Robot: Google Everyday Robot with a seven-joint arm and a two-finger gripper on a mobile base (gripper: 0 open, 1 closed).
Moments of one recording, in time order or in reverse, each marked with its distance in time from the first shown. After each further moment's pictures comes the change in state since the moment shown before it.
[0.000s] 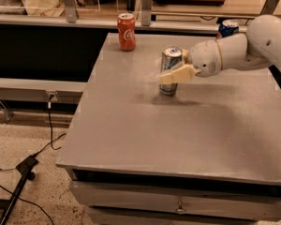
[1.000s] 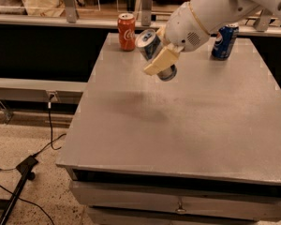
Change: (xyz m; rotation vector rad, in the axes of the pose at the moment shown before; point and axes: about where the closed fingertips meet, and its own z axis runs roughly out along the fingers) arm -0.060 0.030 0.021 0.075 0.466 -0.187
